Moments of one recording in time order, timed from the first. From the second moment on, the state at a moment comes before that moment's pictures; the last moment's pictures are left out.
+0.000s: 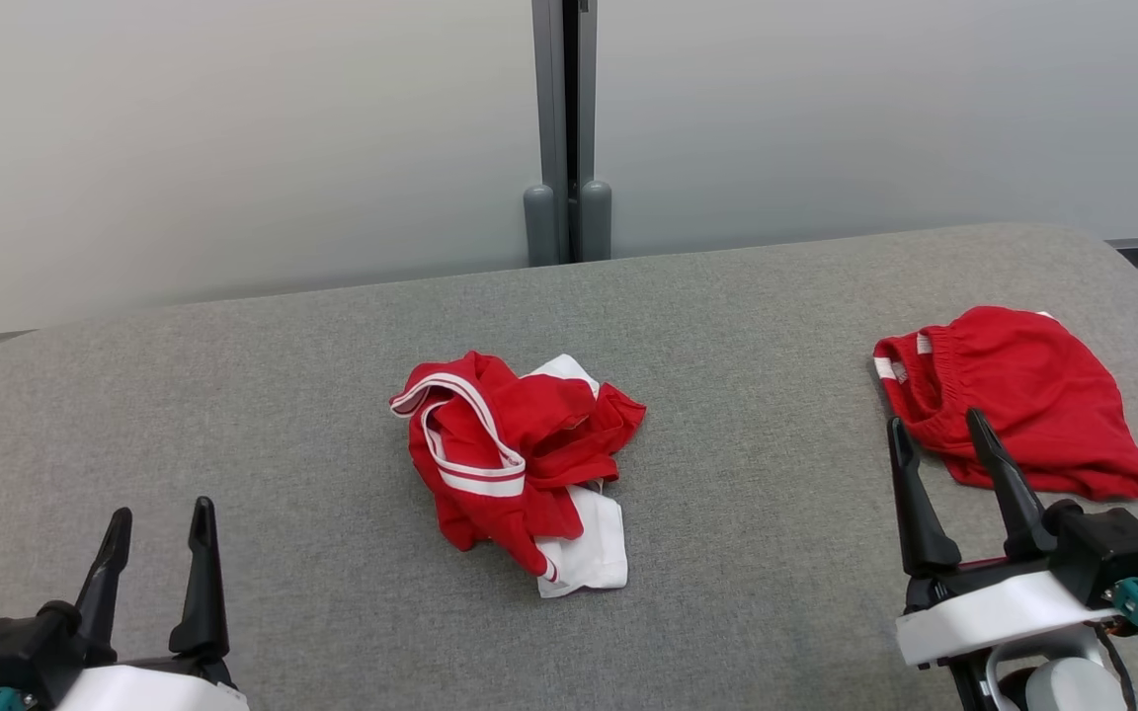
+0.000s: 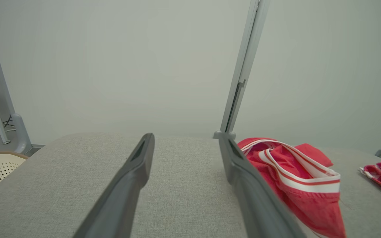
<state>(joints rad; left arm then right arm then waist) 0.08 0.41 -0.24 0.00 -0.64 0.23 -0.26 -0.10 -0.09 0.11 0.18 0.22 0.13 -0.19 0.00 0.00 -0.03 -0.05</state>
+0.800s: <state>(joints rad) 0.05 0.38 -0.40 -0.10 -0.63 0.18 -0.05 -0.11 -0.09 0.11 0.18 0.22 0.13 -0.19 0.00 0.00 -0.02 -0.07</state>
